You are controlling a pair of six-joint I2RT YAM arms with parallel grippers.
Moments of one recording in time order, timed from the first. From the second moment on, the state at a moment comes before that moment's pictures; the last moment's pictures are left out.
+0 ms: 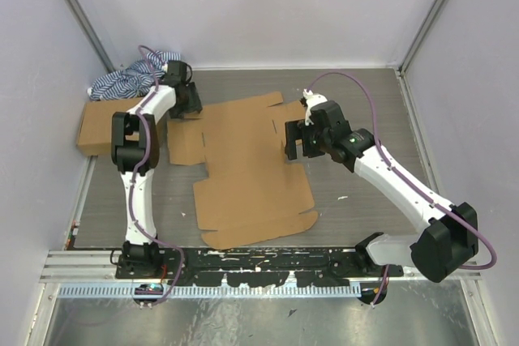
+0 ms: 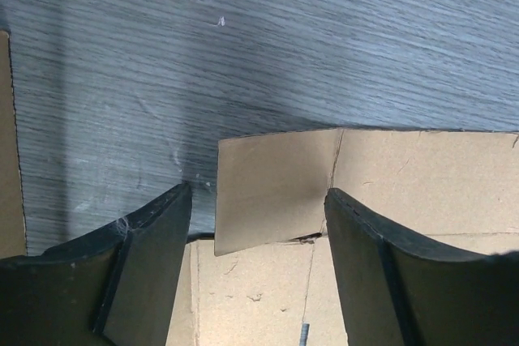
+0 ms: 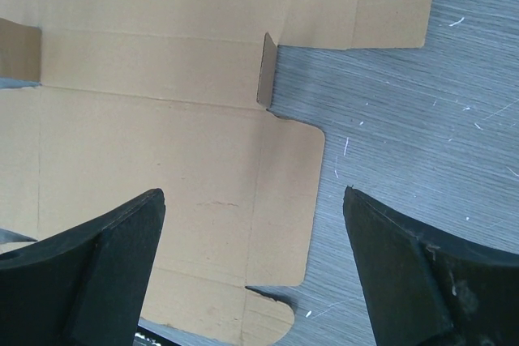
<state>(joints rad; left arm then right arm) -0.12 2.30 1.86 -0.57 -0.10 -0.39 0.52 1.27 1.08 -0.57 0.01 0.26</state>
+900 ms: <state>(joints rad) -0.11 2.10 1.59 -0.31 0.11 -0.47 0.52 1.27 1.06 -0.54 -0.03 0.27</state>
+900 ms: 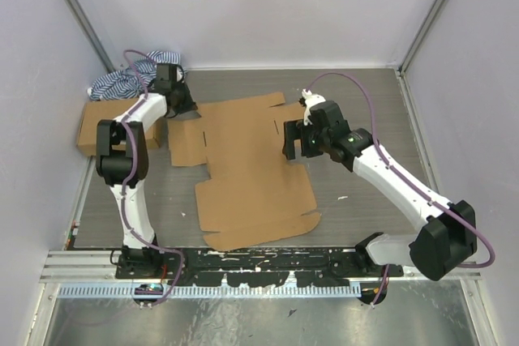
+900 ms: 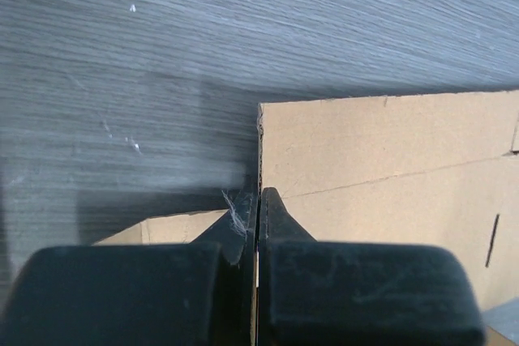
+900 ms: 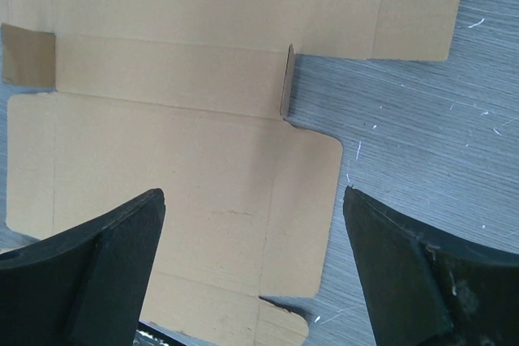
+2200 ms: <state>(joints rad) -0.37 1.12 0.88 -0.08 -0.13 -0.30 0.26 1.88 1.83 -0.85 -0.57 -0.04</state>
